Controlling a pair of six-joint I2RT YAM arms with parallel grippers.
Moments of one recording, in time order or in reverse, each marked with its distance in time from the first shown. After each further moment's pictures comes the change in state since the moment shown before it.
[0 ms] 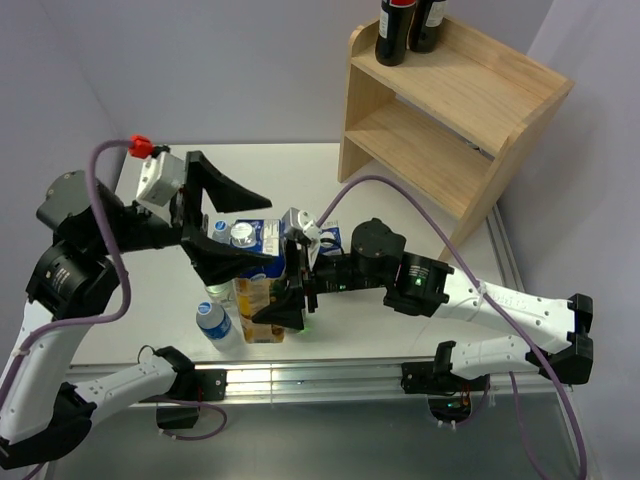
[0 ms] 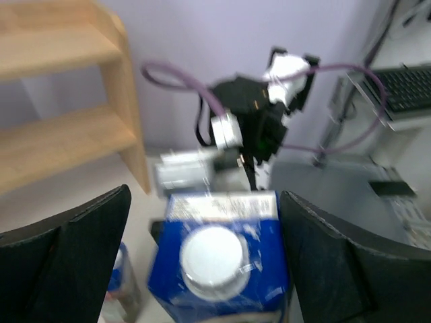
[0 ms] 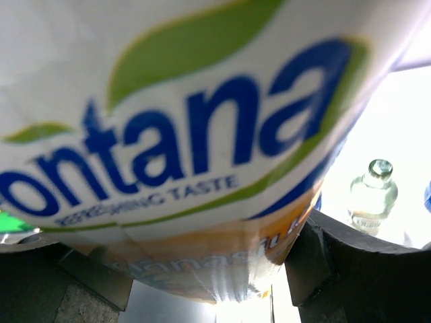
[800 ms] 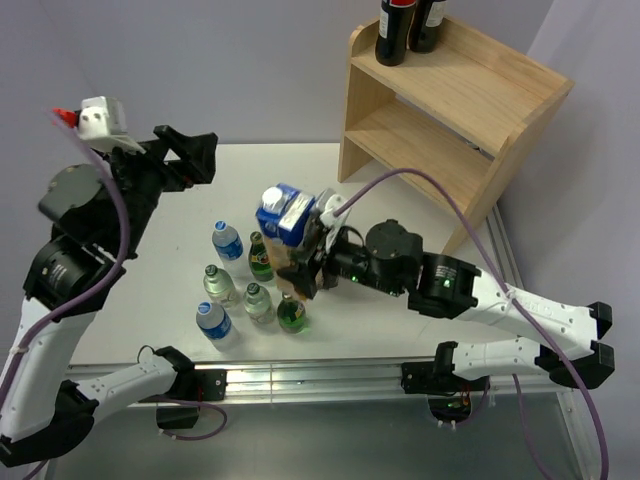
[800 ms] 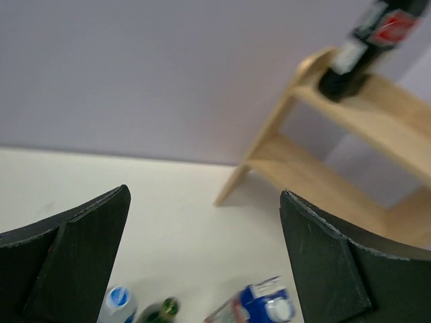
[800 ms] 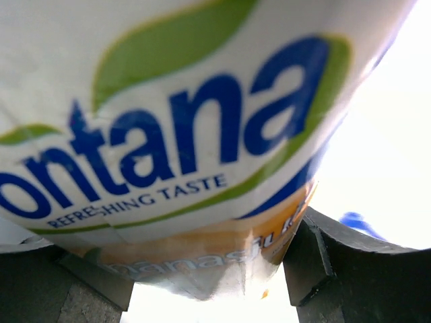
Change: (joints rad) left arm 0.011 0.019 0.051 -0.042 -1.206 -0.132; right arm 0.017 -0.084 0.033 -0.261 0.529 -0.124
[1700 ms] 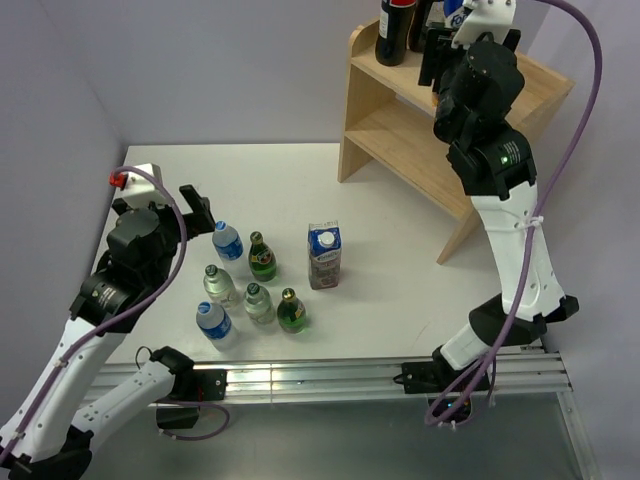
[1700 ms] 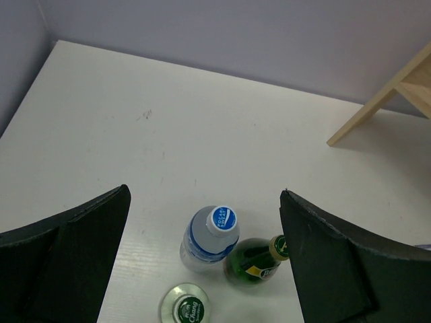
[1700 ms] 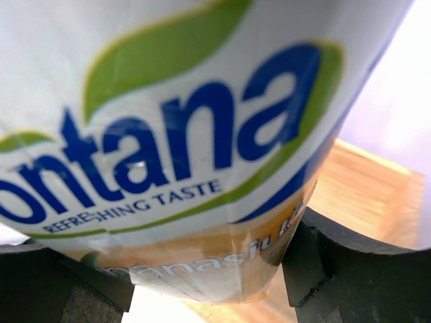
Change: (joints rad) left arm 0.111 -0.233 -0.567 -0.001 -0.188 0.014; right arm -0.707 0.468 1.062 -0.267 0.659 -0.312
